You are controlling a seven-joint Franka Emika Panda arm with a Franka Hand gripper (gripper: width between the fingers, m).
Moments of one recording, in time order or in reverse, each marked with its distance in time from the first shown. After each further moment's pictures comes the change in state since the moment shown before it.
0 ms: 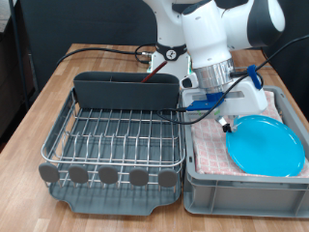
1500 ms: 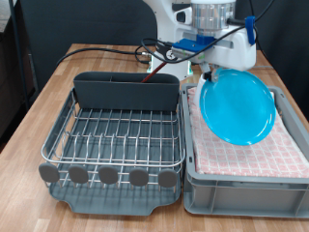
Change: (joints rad) arm -0.010 -0.337 -0.140 0.005 -0.908 -0.533 0.897
